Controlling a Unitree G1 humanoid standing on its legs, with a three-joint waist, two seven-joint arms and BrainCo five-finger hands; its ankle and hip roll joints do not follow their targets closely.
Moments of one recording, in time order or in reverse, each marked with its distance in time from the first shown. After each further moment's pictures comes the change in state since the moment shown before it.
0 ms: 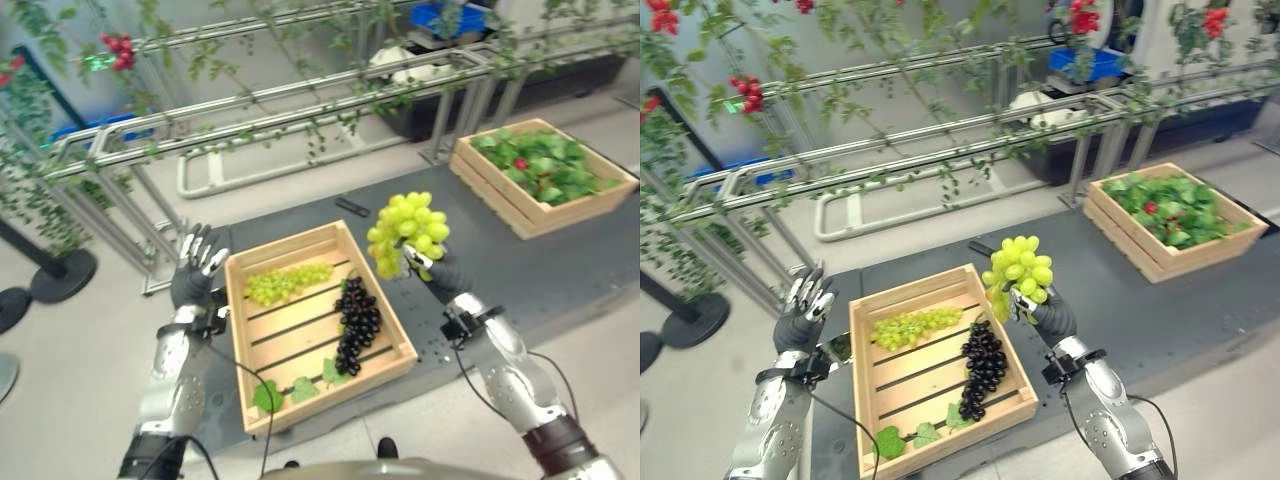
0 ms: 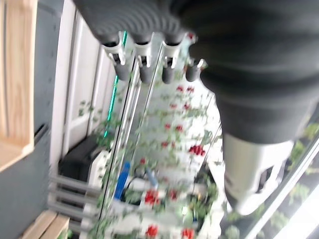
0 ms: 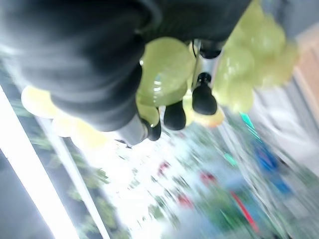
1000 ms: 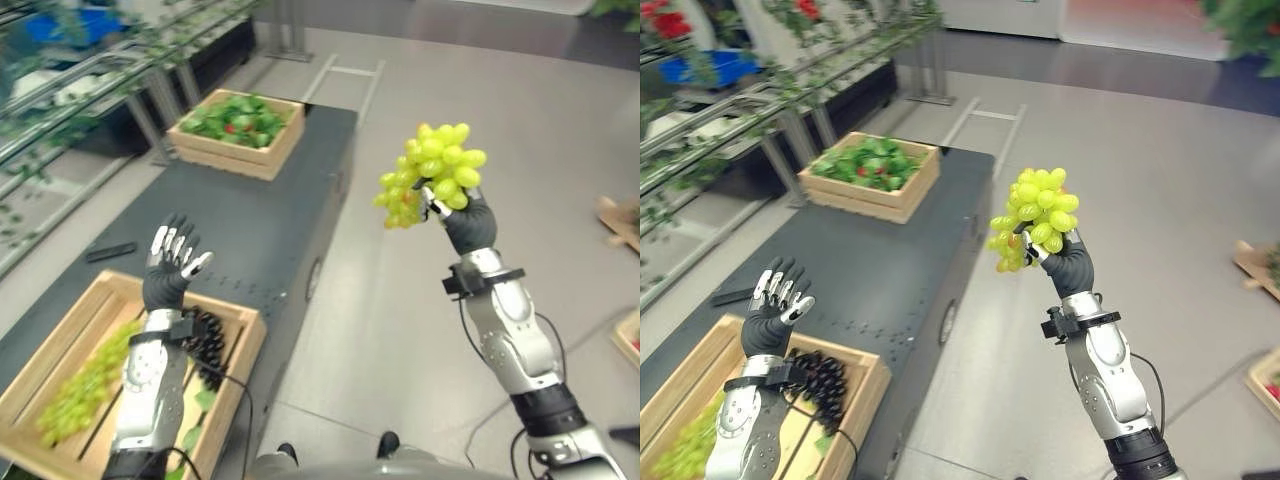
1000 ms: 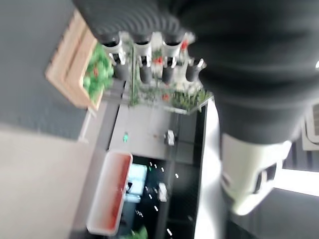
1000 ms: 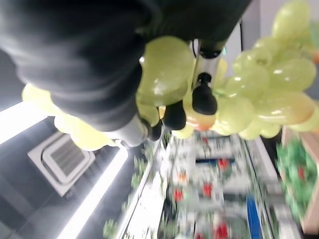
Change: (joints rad) left arm -0.018 0.019 0.039 -0.046 0.116 -0.036 -0.038; right arm -0.126 0.038 -0.072 -0.003 -0.250 -0.080 -0.163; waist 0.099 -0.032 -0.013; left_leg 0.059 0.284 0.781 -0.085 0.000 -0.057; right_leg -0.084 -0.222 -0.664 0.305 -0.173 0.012
